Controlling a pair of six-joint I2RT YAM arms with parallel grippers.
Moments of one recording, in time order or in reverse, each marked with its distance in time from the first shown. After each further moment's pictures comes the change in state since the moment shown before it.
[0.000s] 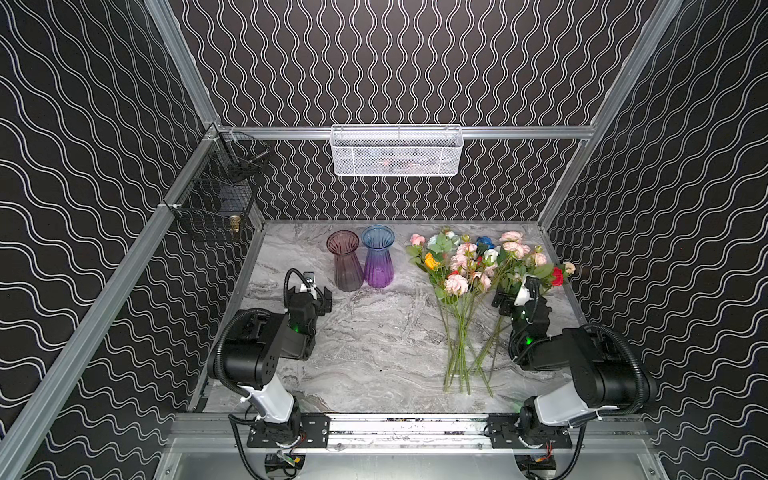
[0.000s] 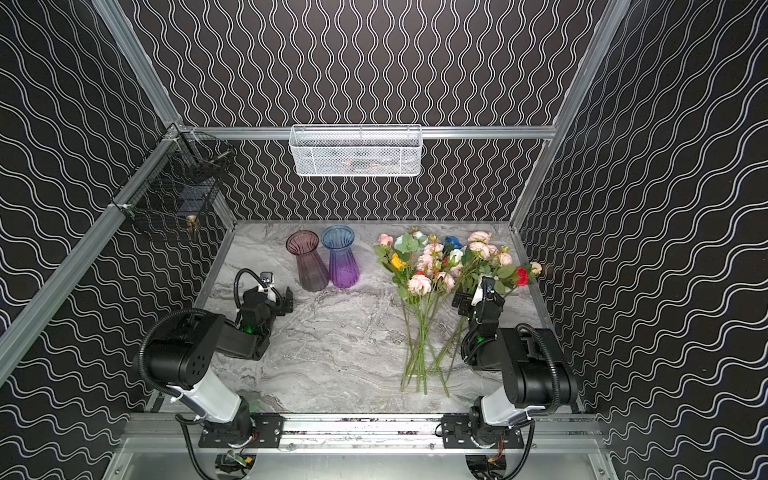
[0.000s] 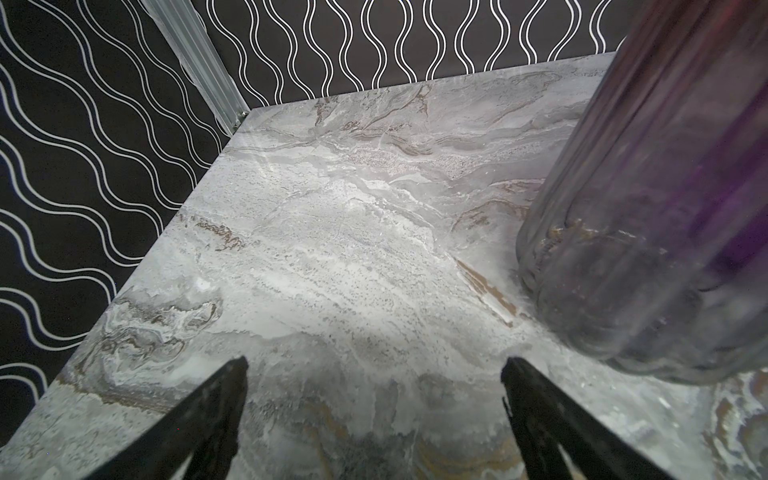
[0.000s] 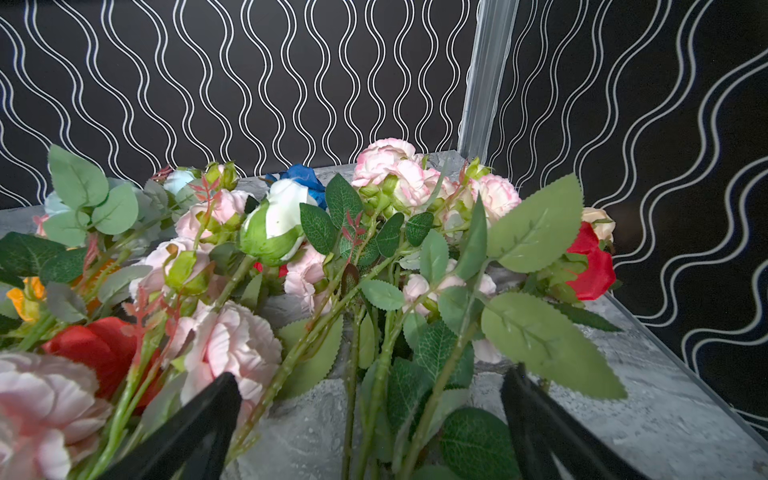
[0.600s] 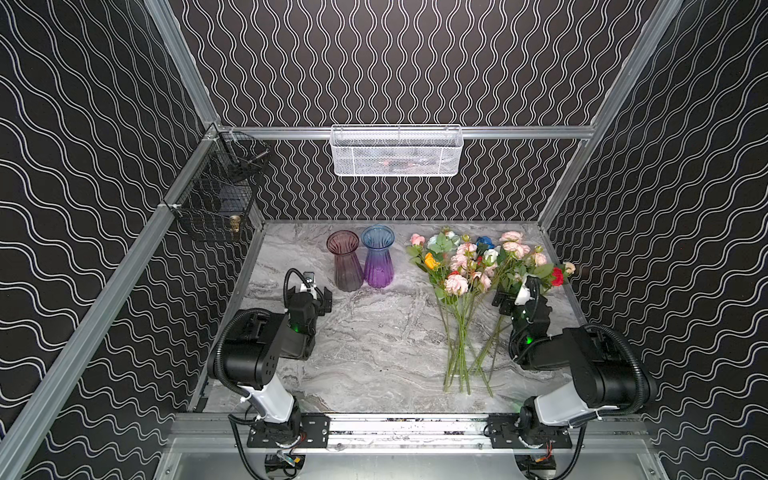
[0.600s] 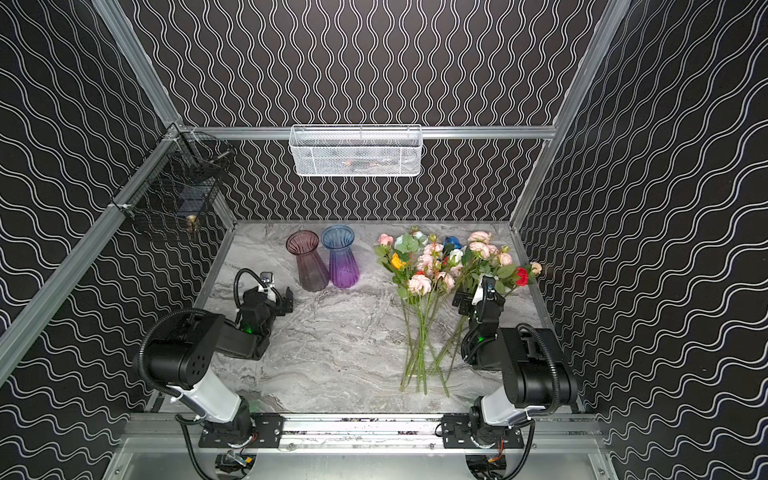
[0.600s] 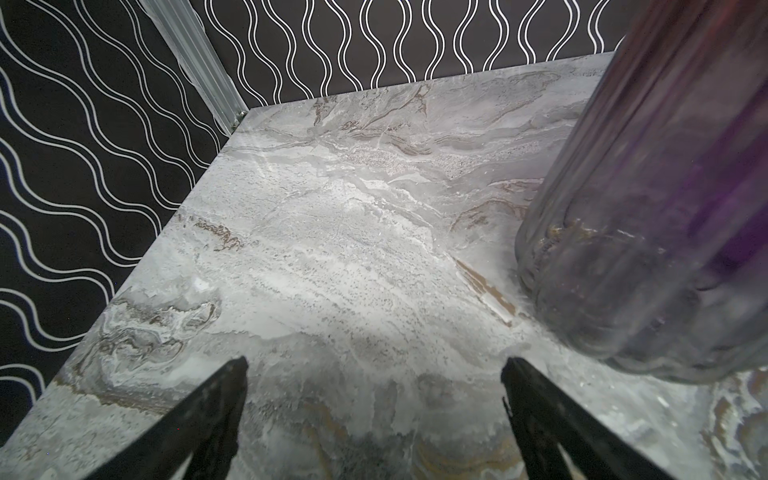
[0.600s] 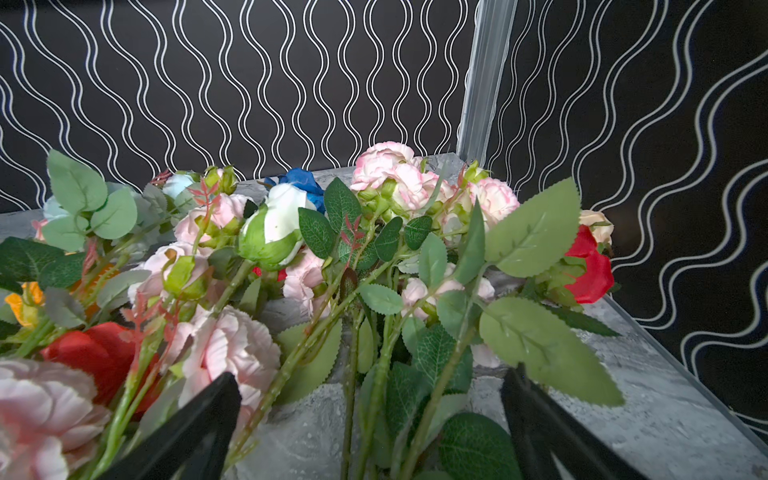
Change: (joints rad) left arm 0.003 0.000 -0.006 0.008 0.005 0.000; right arm -0.005 0.000 0.001 0.001 -0.001 0.000
